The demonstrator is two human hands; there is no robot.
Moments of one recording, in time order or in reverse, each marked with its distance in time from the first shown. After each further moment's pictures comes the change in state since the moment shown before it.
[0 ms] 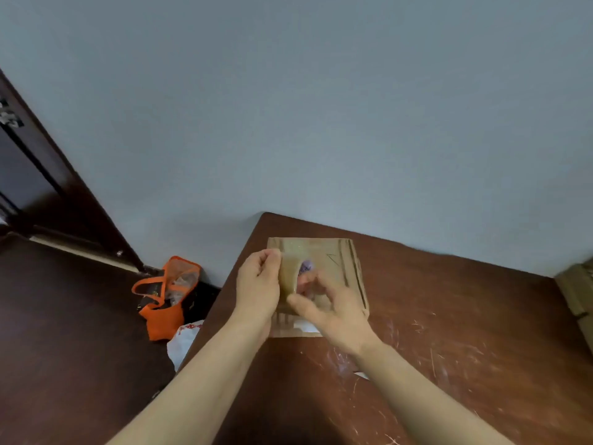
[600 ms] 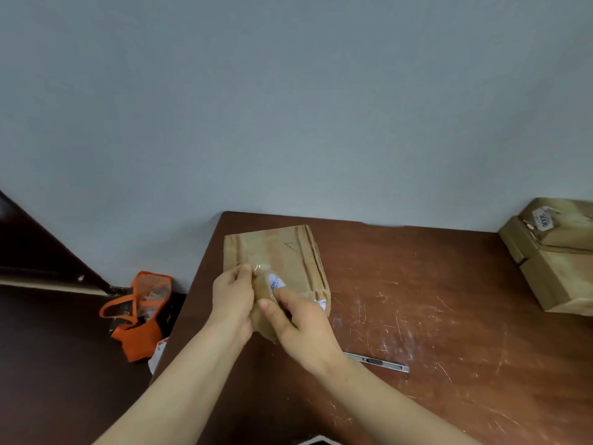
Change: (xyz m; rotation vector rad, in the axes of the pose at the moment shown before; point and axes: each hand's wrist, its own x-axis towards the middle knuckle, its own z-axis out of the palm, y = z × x) left_hand -0.018 -0.010 0.030 0.013 -0.035 -0.213; right_hand -0.038 0.019 0.007 -0.122 0.157 -0.031
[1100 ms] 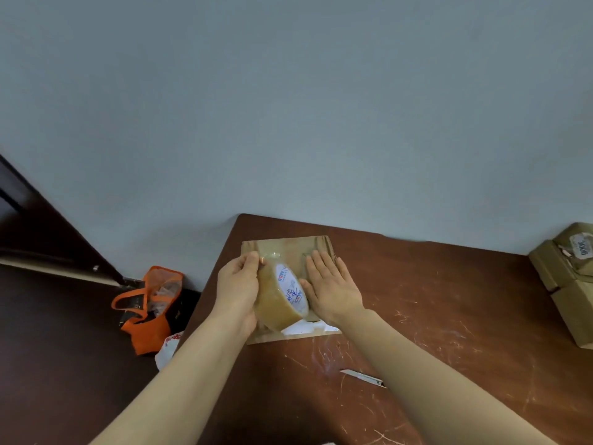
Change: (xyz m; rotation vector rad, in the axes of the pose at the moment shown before) left_hand 0.026 0.025 -0.004 -0.088 0.005 0.005; right_hand 0.091 0.072 -0.020 -0.838 -0.259 0.124
